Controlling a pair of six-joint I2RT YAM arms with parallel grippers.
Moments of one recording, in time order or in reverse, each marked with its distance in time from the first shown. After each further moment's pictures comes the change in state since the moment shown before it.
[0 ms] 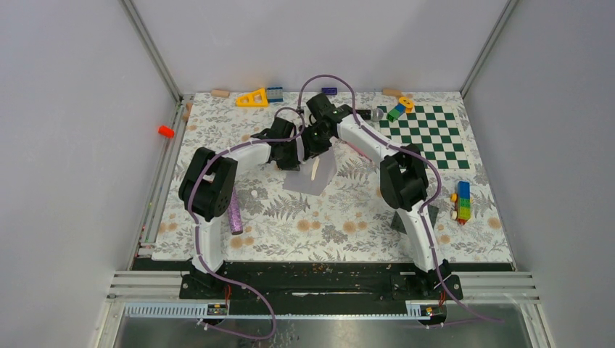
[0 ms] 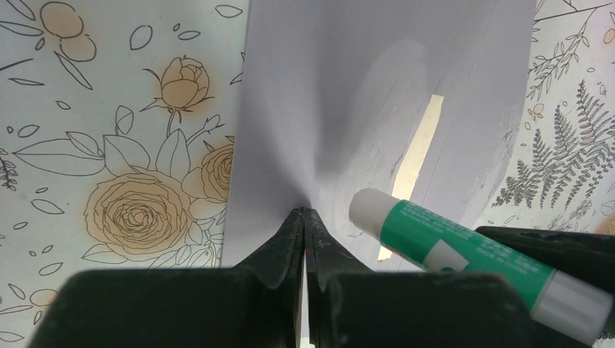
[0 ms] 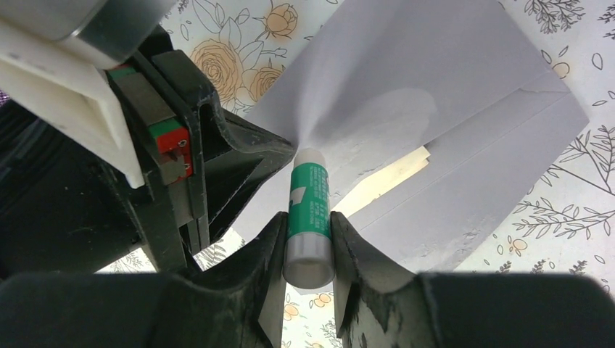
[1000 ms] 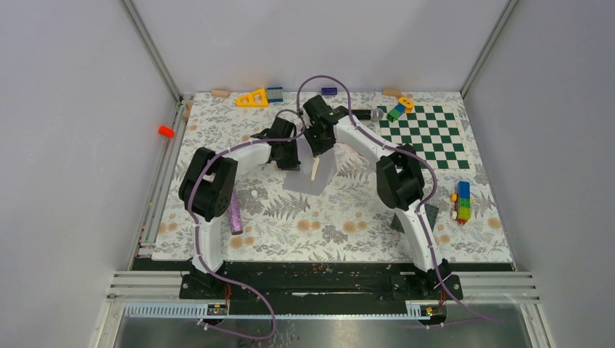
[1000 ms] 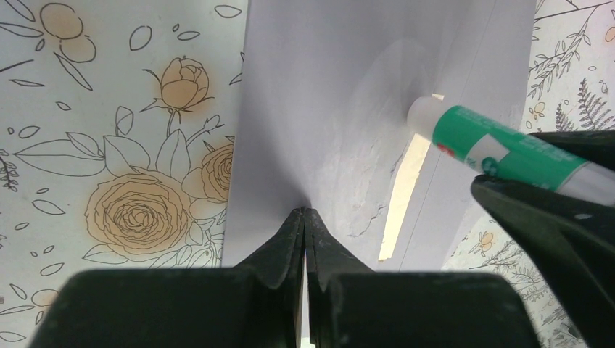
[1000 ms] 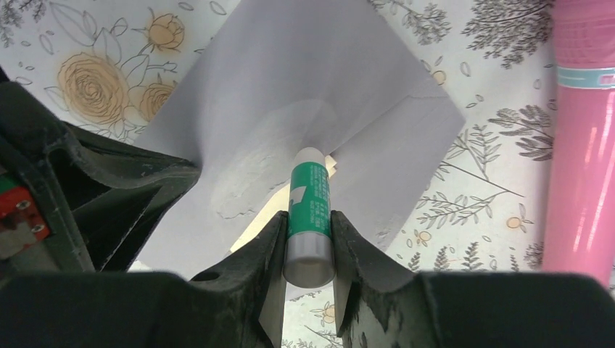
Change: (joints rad) left arm 0.000 0.000 0.000 0.000 0.000 0.001; right arm 0.012 0.035 0.023 -0.013 0.237 -0.097
